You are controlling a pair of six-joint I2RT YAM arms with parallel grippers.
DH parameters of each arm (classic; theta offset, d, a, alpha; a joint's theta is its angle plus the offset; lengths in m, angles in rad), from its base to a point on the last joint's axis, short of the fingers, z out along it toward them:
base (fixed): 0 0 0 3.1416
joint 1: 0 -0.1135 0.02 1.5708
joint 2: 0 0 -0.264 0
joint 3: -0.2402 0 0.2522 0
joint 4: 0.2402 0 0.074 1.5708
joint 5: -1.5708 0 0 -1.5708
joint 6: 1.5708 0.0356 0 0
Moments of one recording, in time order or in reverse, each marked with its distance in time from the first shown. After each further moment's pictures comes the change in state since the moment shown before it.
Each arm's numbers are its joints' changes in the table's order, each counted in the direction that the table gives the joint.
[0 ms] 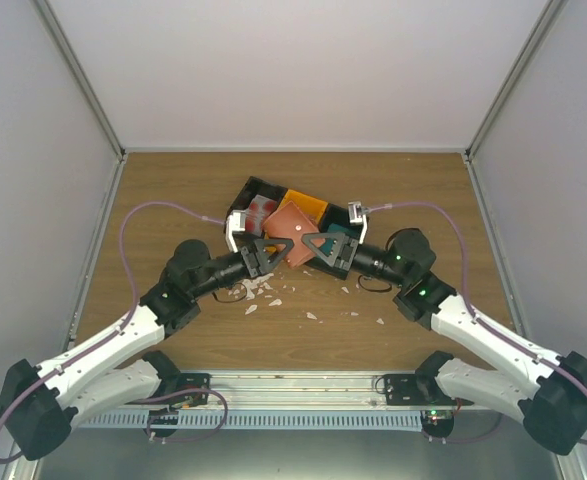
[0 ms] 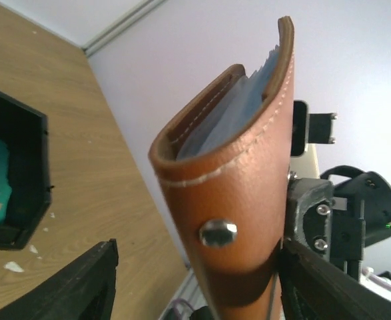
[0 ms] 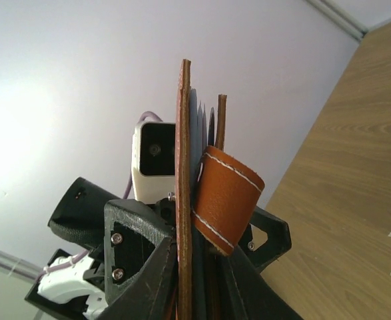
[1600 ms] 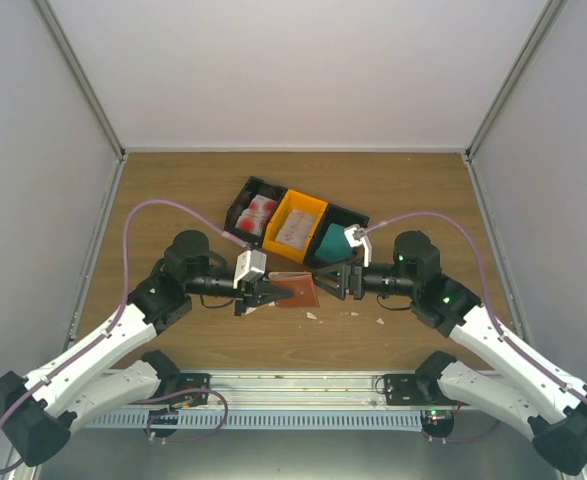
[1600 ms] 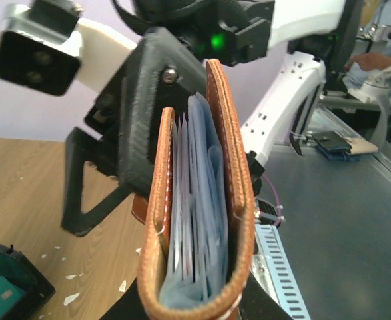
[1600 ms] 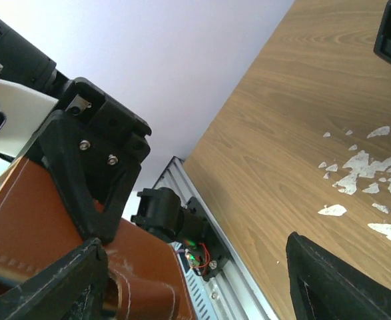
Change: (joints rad) left arm -0.021 -0.038 -0.114 0.303 -0.577 1.064; right arm 0.007 -0.150 -0.075 0.588 0.140 -0.338
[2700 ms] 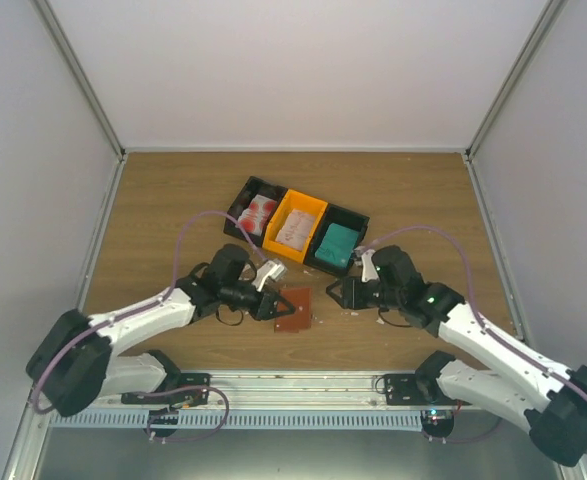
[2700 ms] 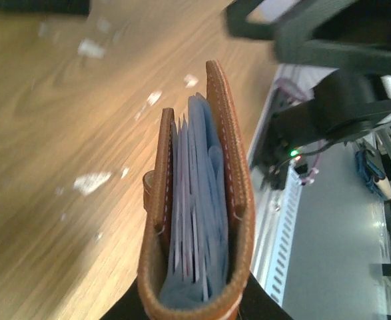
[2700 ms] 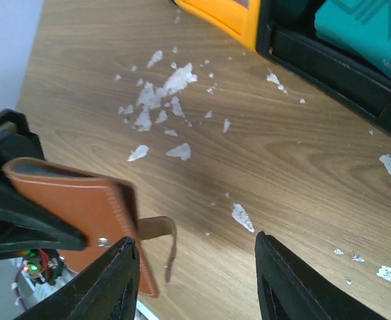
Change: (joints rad) left arm -0.001 0.274 0.151 0.054 0.156 -0.362; right arm -0.006 0.048 0.096 0.287 -0.385 -0.076
